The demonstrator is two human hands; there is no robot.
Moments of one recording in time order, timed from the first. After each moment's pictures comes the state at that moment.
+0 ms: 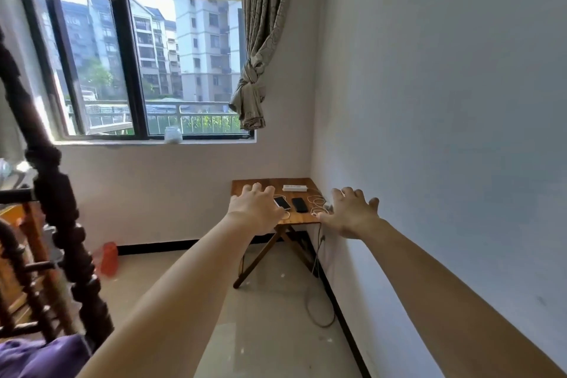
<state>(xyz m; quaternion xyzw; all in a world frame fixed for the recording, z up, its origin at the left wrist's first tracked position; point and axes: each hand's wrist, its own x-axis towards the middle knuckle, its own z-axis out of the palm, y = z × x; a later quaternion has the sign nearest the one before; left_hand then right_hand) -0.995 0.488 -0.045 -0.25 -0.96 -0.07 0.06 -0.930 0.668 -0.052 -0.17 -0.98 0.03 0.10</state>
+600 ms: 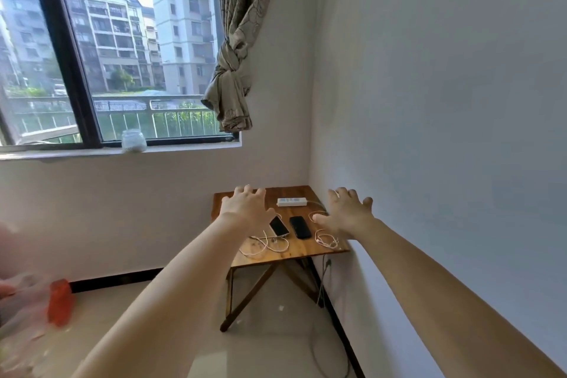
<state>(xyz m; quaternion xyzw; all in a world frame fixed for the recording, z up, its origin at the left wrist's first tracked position) -1.360 0.615 -0.072 -0.26 -0.96 -0.04 0.06 -1.279 0.798 -0.080 -0.18 -0.98 0.03 0.08</state>
